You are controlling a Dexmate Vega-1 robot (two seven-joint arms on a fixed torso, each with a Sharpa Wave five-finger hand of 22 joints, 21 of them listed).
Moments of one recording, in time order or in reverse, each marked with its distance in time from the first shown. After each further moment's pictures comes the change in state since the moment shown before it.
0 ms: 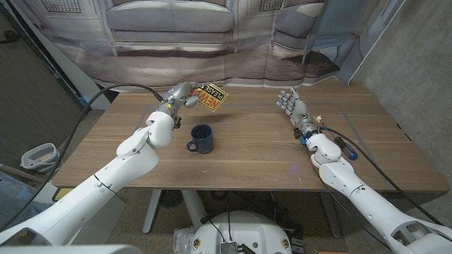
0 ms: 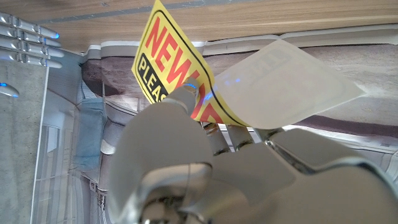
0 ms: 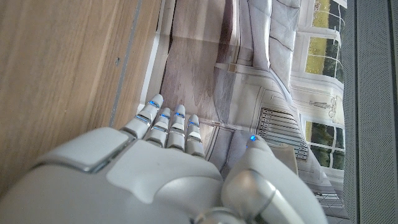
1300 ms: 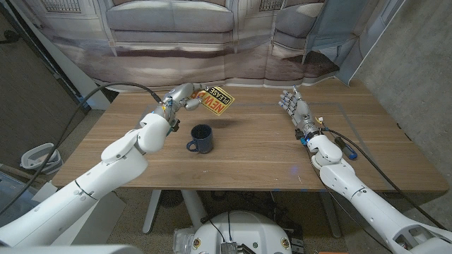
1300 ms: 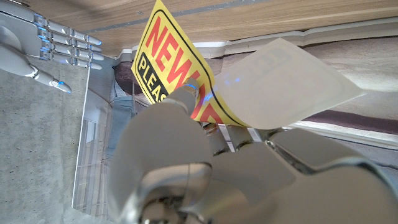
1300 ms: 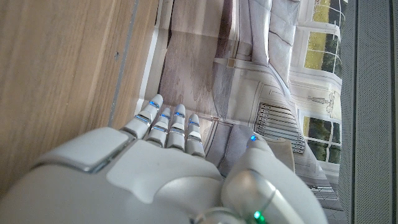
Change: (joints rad) left arm 0.098 0.095 -0.084 -0.094 -0.071 -0.112 -0.028; left_hand -0.004 0.004 0.003 0.003 0.000 0.009 0.002 -0.008 0.000 0.005 0.002 -0.006 0.000 0.007 -0.007 0.000 0.005 0.000 0.000 0.014 0.000; right arm -0.025 0.001 0.008 -0.027 -0.007 0.011 -0.032; right_hand 0.000 0.000 -0.004 -0.004 0.000 0.011 0.000 0.000 0.000 0.004 0.004 0.000 0.000 0.000 0.000 0.000 0.000 0.000 0.000 -0.007 0.005
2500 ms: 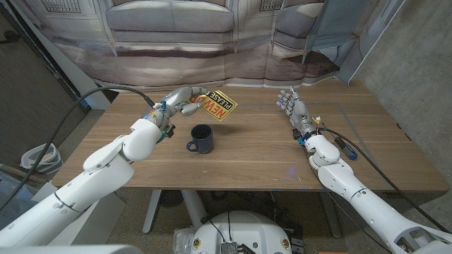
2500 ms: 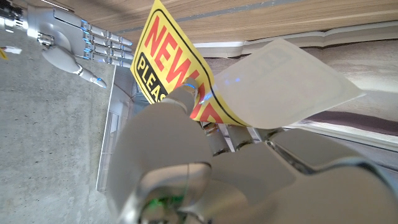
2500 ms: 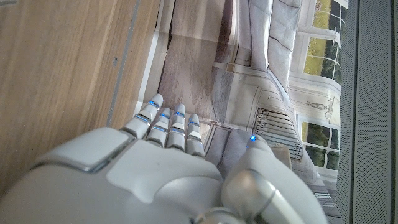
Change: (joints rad) left arm 0.141 0.011 -0.141 -0.040 -0.034 -0.155 -0.037; left_hand -0.013 -0.005 0.003 0.003 0.000 0.012 0.001 0.000 0.000 0.005 0.005 -0.007 0.000 0.000 0.000 -0.008 0.000 0.000 0.000 0.004 -0.002; right arm -0.011 -0.008 -0.011 -0.047 -0.027 -0.029 -0.042; right_hand 0.000 0.000 -0.003 -0.003 0.000 0.000 0.000 0.000 0.000 0.009 -0.002 0.000 0.000 0.004 -0.004 0.000 0.000 0.009 0.002 -0.011 0.000
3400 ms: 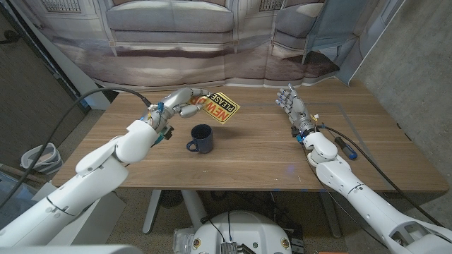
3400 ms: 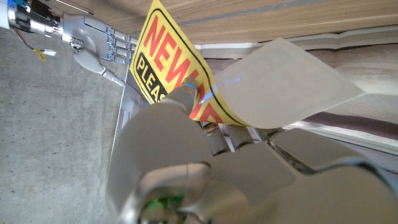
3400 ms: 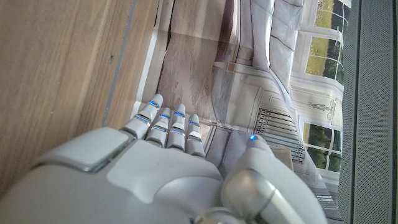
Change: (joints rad) left arm 0.055 -0.009 -0.071 0.008 -0.025 -0.100 -0.040; left_hand -0.004 -0.004 0.000 0.000 0.000 0.000 0.001 -0.008 0.000 0.004 -0.004 -0.004 0.000 0.000 0.000 0.000 0.000 -0.006 0.006 0.008 0.000; right arm 0.039 0.020 -0.008 0.038 -0.008 -0.003 0.002; right_hand 0.005 0.005 0.000 0.000 0.000 0.000 0.000 0.000 0.000 0.000 0.000 0.000 0.000 0.004 -0.004 0.000 0.000 0.000 0.000 0.000 0.000
